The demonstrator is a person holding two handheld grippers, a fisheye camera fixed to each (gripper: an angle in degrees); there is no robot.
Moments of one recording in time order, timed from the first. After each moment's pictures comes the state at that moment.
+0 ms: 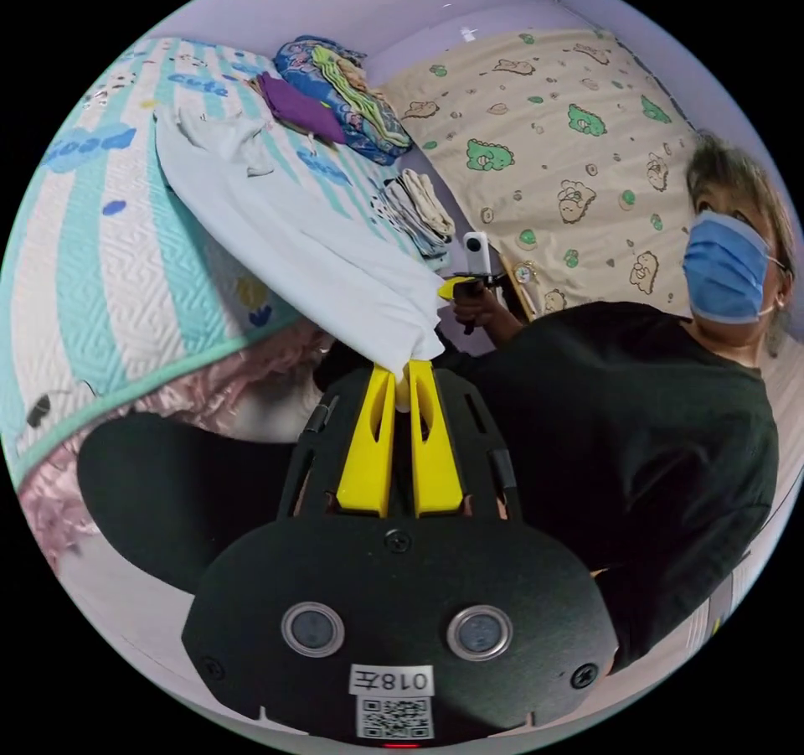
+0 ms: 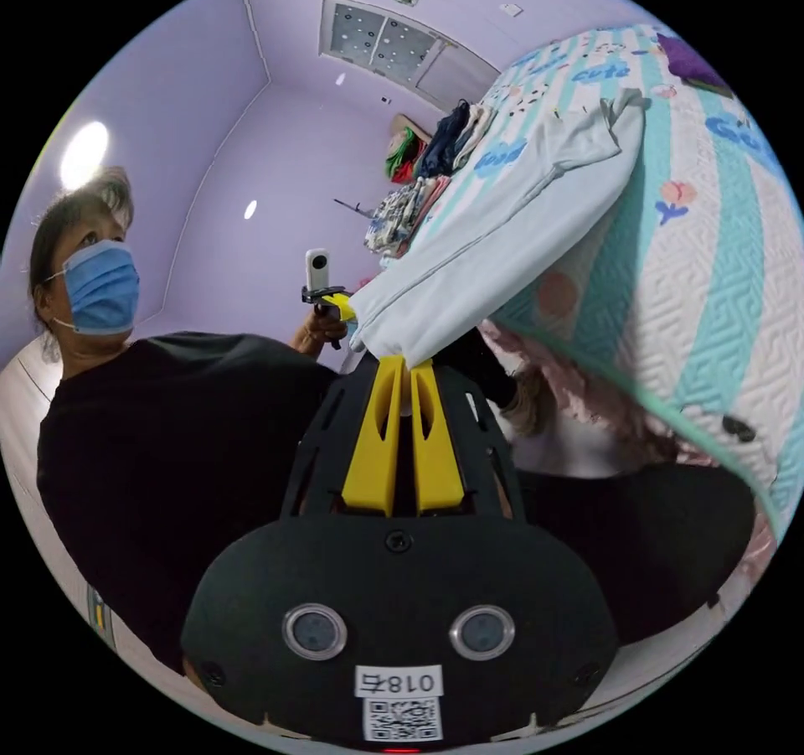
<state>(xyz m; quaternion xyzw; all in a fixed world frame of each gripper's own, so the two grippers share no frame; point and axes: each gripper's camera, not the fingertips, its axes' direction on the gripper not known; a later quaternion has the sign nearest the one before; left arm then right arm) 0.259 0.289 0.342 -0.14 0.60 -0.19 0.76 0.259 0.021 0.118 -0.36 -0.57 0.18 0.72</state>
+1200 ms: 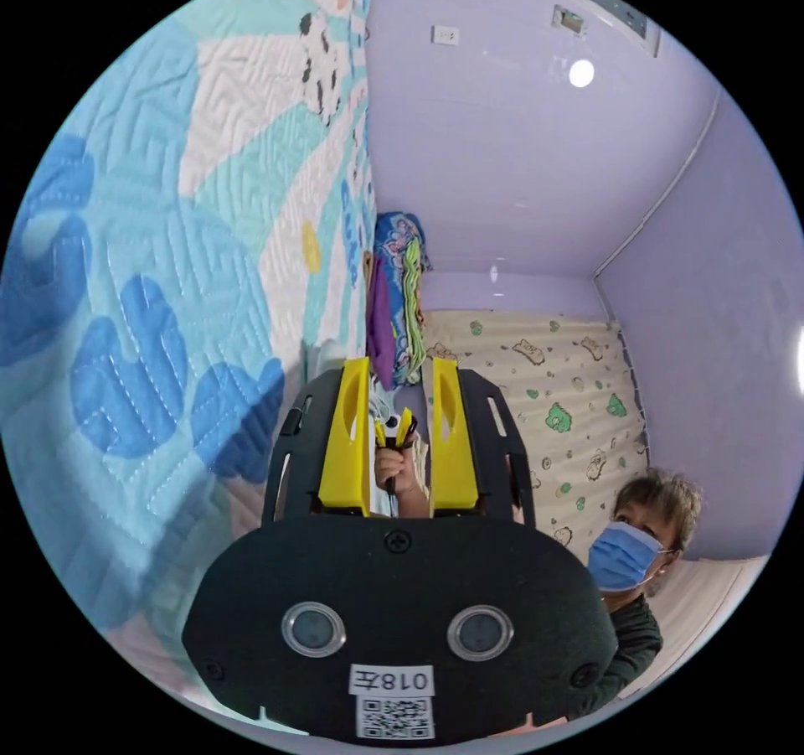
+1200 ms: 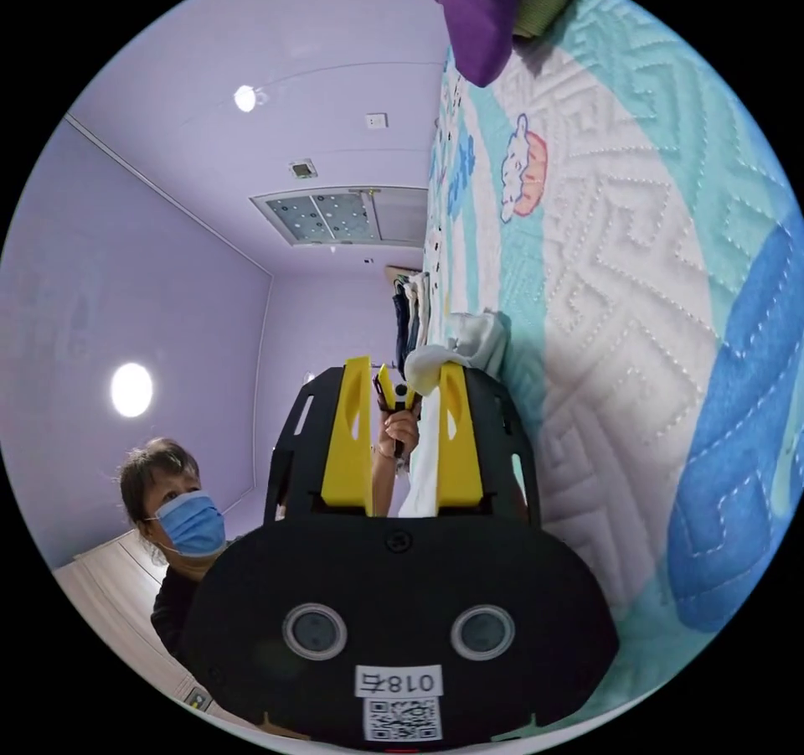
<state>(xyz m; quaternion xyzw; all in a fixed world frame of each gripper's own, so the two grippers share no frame) 0.045 0.175 0.846 0.04 0.58 -0.53 0.61 0.344 -0.175 0.524 -0.24 -0.57 0.45 0.65</state>
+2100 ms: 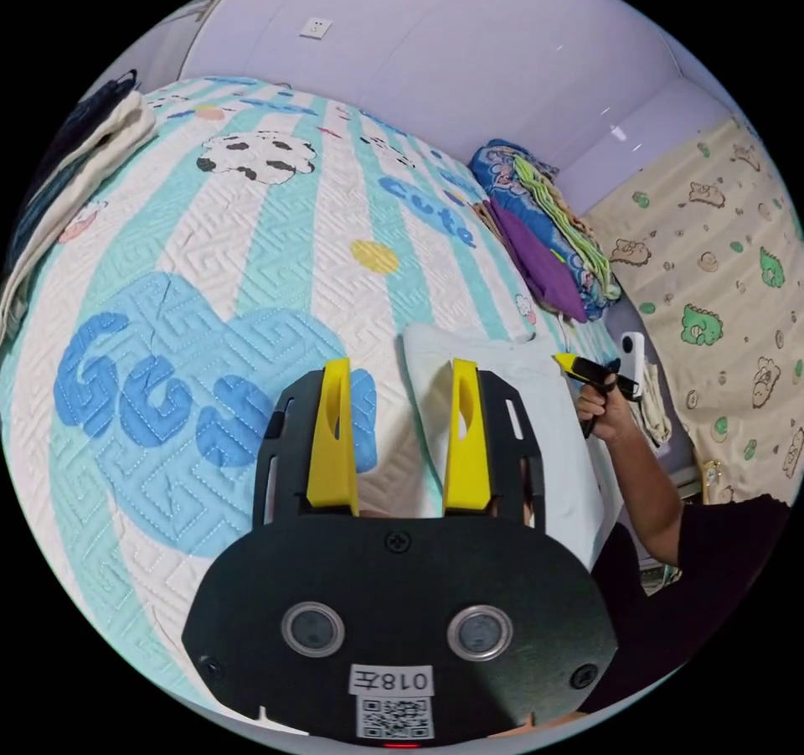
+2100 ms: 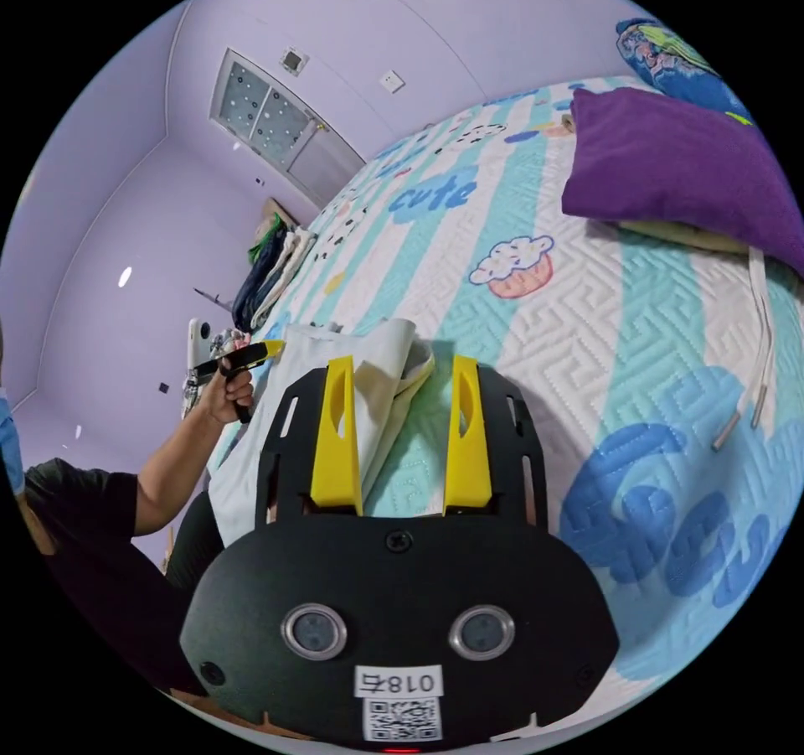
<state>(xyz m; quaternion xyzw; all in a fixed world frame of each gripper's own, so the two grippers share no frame) 0.106 0.030 0.818 -0.11 0.29 -0.31 0.90 0.232 -0.273 0.471 -0.28 -0.36 0.17 0.87</state>
